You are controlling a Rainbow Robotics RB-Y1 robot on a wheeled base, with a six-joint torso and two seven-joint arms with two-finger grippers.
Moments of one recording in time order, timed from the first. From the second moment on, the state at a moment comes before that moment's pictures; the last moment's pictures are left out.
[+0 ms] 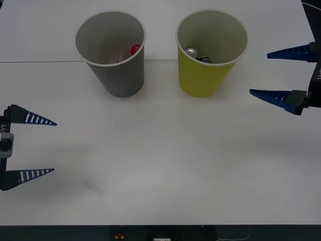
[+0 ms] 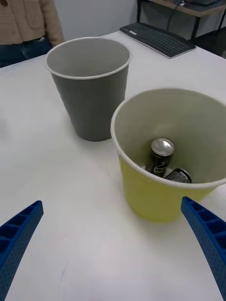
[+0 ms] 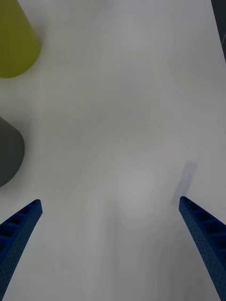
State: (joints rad) right arm -0.14 -0.90 -0.29 -1.96 1.40 -1.16 -0.65; left arm 0.26 1.13 0.26 -2.01 -1.31 -1.13 -0.09
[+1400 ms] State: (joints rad) right arm 0.33 -0.91 -0.37 -1.97 1.15 -1.17 -0.07; left arm 0.26 1.13 0.26 -2.01 -1.31 -1.13 -0.09
